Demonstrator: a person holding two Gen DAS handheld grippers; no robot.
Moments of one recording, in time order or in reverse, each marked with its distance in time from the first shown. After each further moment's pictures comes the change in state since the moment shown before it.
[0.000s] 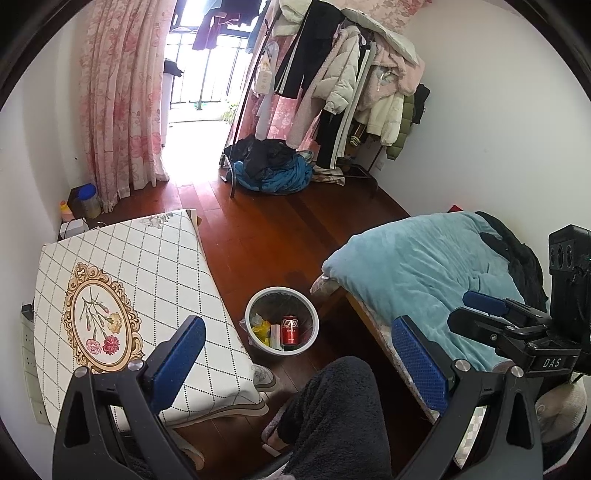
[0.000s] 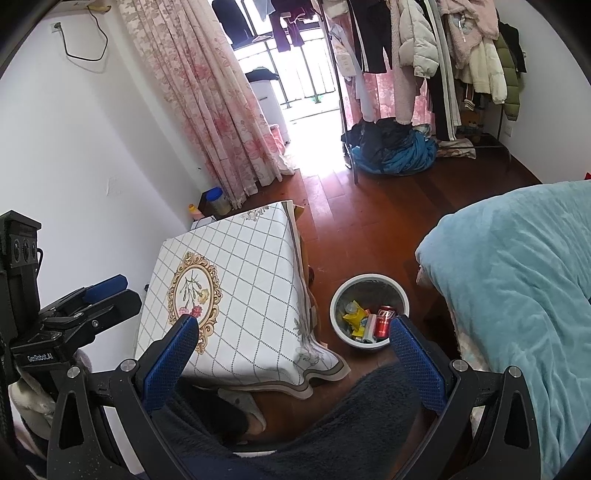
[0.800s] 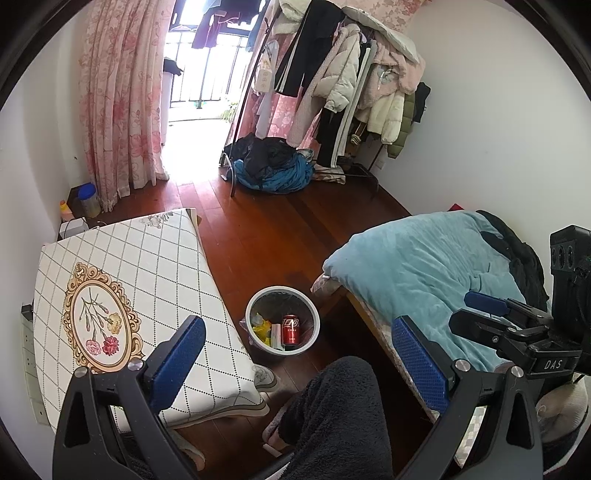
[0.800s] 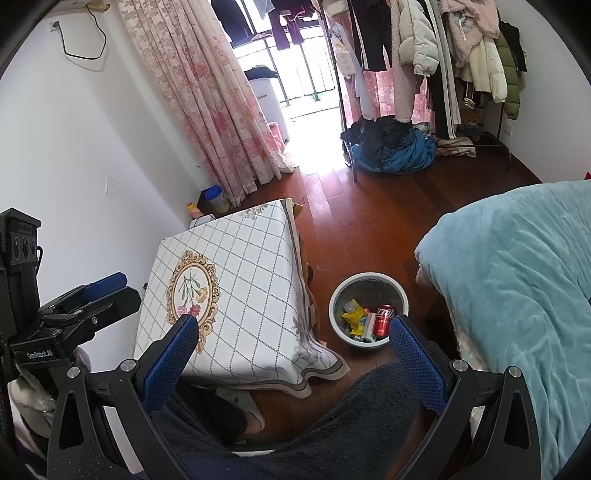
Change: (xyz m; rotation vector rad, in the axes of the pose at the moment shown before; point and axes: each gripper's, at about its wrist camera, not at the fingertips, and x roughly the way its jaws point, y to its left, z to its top) left arm 0.004 0.002 0.000 0.000 0.003 -0.002; right arm 0.003 -0.002 0.002 -0.003 0.005 -0.003
